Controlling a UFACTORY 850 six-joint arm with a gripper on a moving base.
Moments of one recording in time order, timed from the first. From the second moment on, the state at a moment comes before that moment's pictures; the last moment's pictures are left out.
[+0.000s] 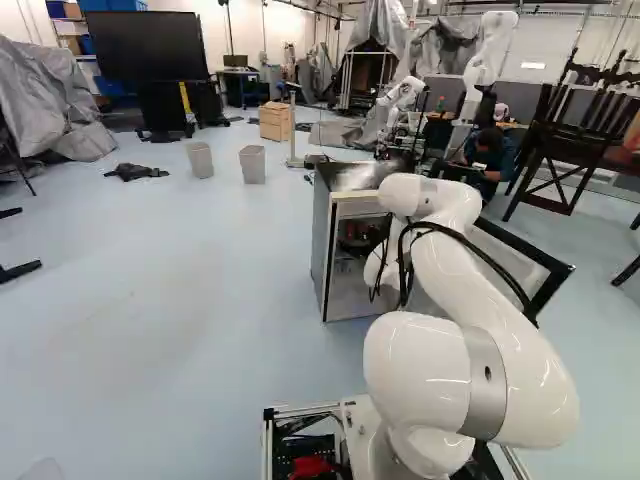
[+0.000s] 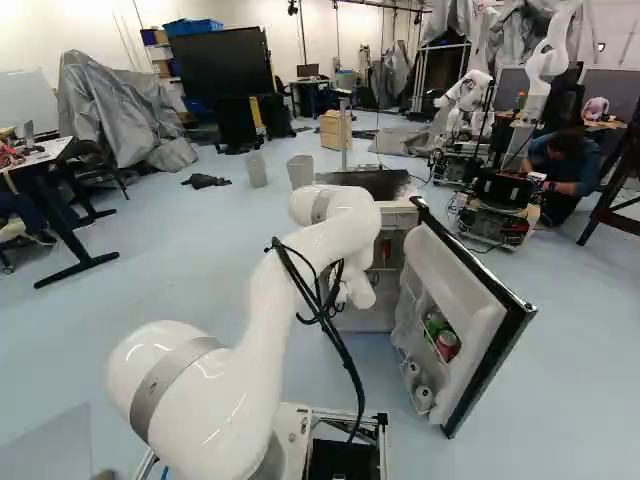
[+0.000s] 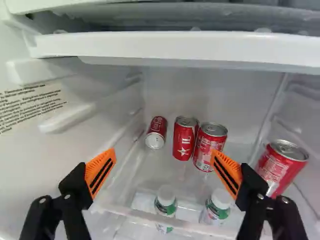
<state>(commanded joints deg) -21.5 -81.8 -84.3 -33.9 79.3 0.0</state>
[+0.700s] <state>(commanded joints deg) -22.3 -78.5 -77.9 -23.8 79.3 0.0</state>
